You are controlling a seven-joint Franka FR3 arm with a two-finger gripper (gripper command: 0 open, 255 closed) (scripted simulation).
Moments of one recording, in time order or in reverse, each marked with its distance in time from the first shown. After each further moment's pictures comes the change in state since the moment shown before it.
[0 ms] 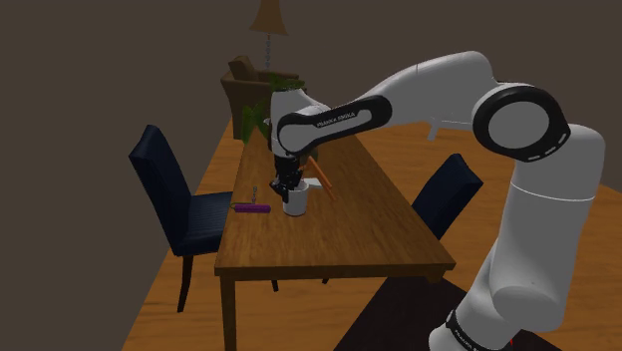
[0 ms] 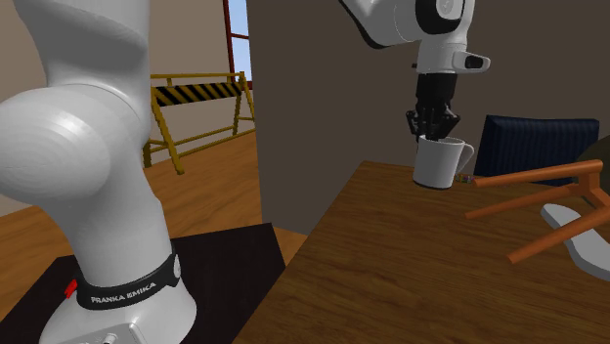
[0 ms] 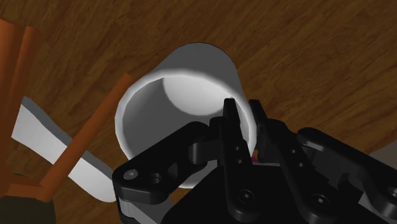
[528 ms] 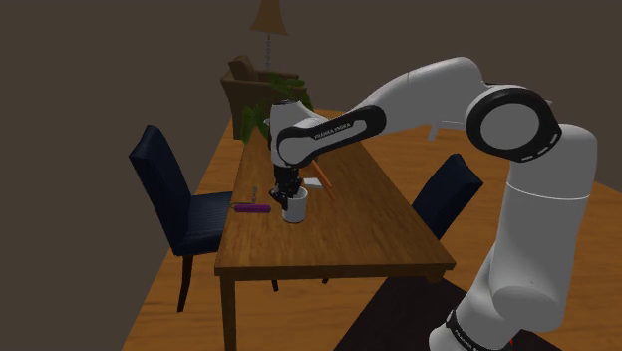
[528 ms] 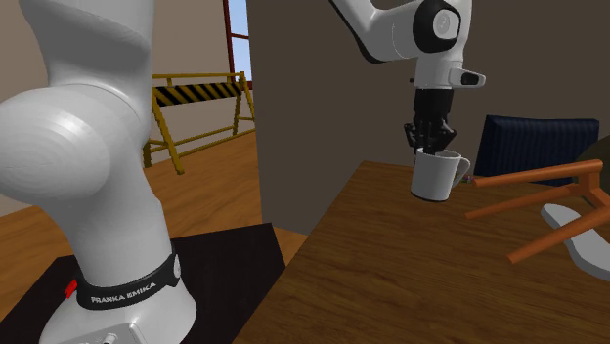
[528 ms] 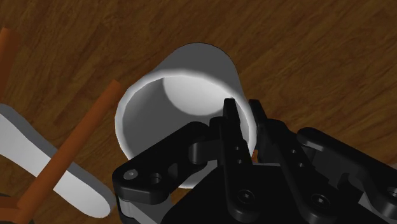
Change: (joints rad) arm 0.001 0.030 -0.002 -0.038 -0.007 0.068 0.009
